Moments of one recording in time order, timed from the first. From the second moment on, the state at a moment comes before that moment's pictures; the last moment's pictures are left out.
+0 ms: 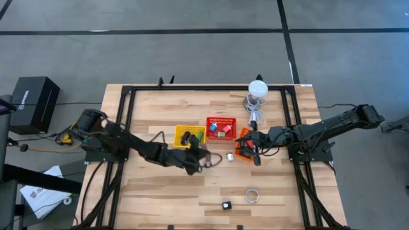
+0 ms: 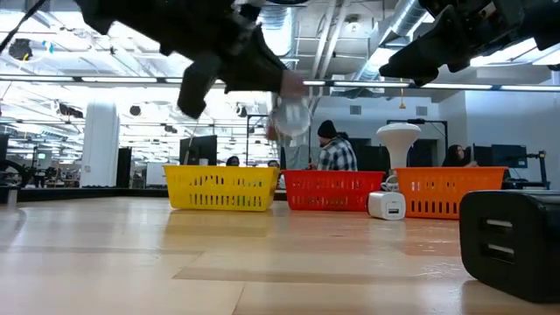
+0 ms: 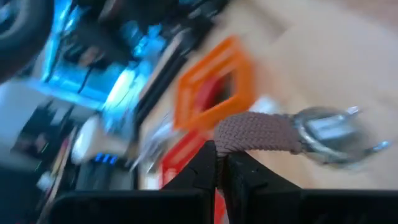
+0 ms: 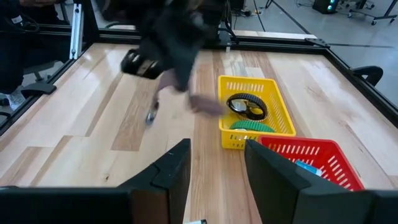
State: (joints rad) left arm -0.32 1.66 0.83 0.42 -0.57 0.78; right arm 0.21 0.97 0.45 0.16 0.20 0.02
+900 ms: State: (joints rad) left arm -0.20 1.36 0.43 0.35 -0.71 0.14; right arm 0.21 0.97 0.45 0.16 0.20 0.02
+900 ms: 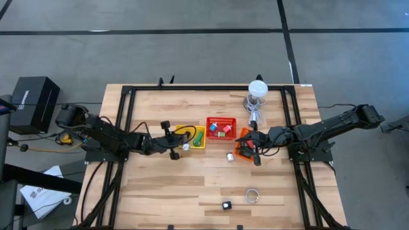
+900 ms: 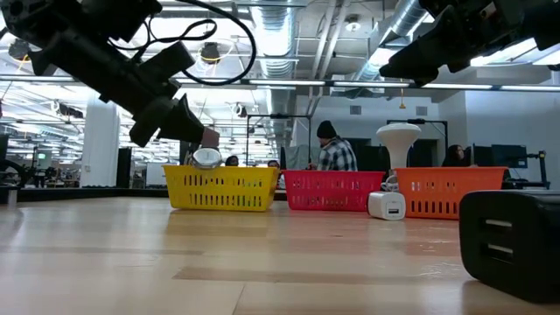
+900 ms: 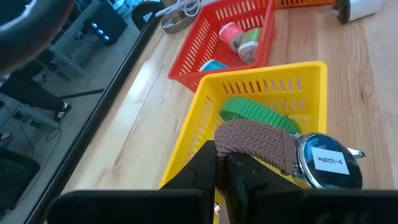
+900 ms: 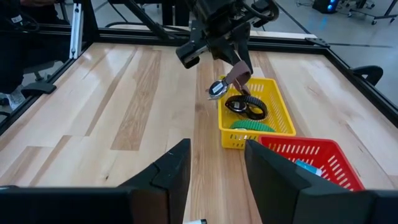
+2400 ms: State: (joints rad) left arm -0.08 1.36 0.43 0.46 -0.71 0.11; right arm 0.21 0.97 0.45 0.16 0.20 0.02
